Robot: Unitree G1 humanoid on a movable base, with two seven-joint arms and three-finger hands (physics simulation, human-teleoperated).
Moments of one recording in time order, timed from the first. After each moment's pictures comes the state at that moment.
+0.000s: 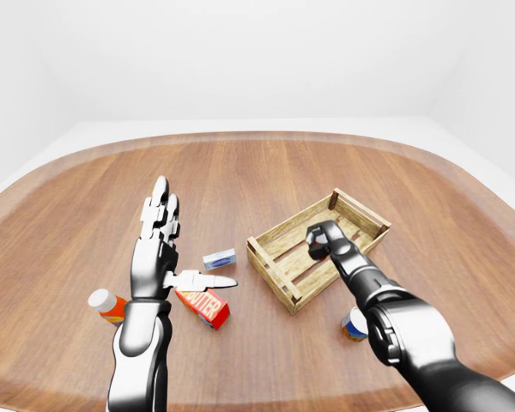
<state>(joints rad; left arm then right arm) 0.08 0.02 0.07 -0.49 -0.01 0.09 -0.11 -0.89 -0.14 -0.10 1.37 -0.42 0.09 -0.07</state>
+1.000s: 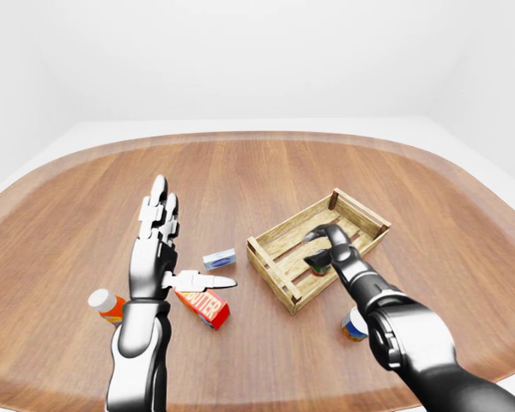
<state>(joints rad) 0.09 0.02 0.08 -0.51 -0.02 0.09 -0.11 -0.85 -0.13 -0.10 1.37 -0.49 0.09 -0.18</state>
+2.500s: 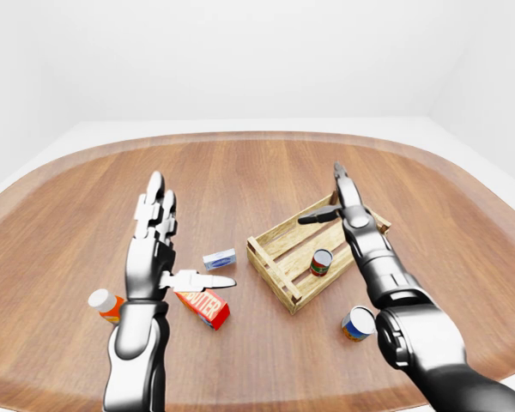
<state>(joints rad) 0.09 0.02 0.08 -0.53 -0.02 0.09 -0.11 -0.86 -0.19 -0.09 0.98 -0.24 0.09 -0.08</state>
